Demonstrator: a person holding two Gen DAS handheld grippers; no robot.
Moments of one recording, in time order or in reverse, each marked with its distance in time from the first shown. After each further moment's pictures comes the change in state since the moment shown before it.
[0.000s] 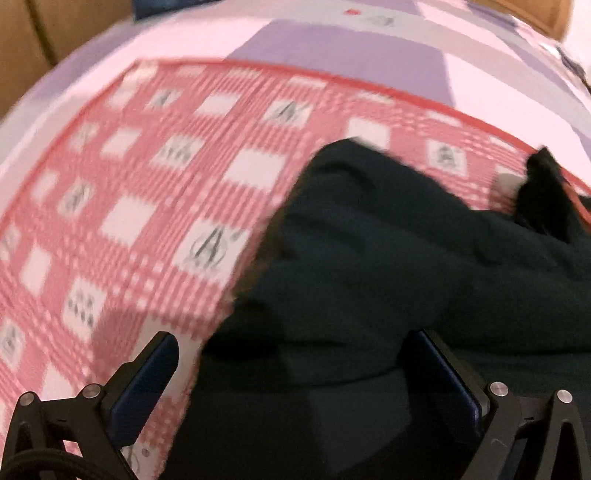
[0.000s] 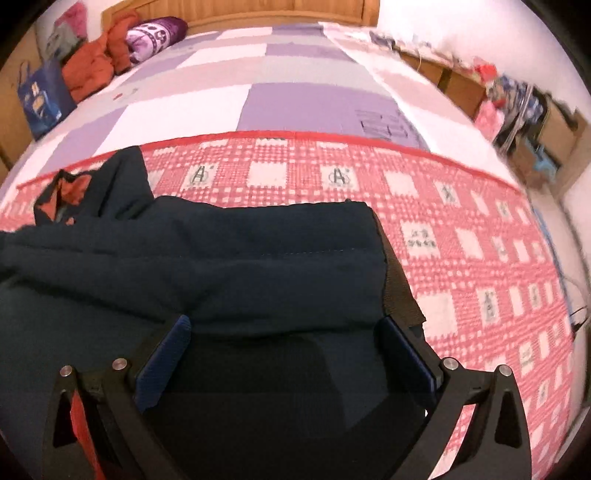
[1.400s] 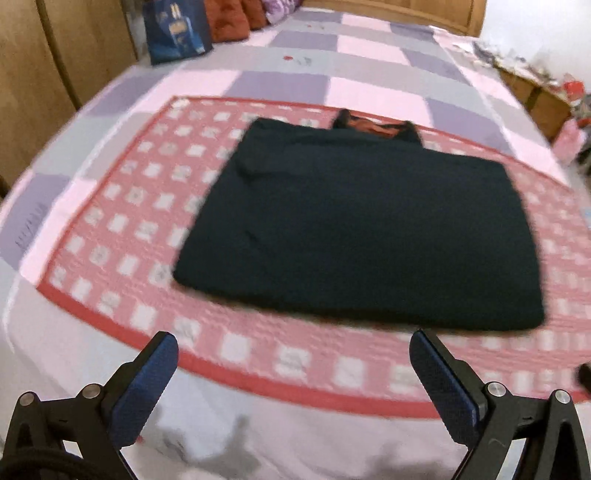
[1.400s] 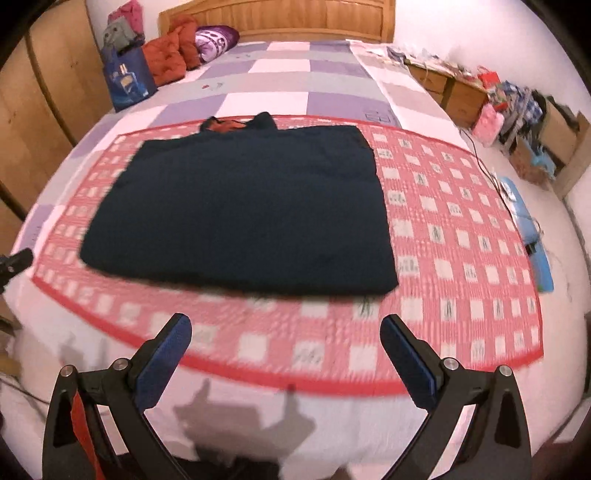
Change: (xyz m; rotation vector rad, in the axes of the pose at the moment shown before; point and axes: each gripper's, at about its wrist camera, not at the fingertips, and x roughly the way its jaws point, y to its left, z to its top) left arm -0.389 -0.046 -0.260 0.097 -0.064 -0.078; right arm -0.359 0.050 -0.245 -0.006 0.030 0.144
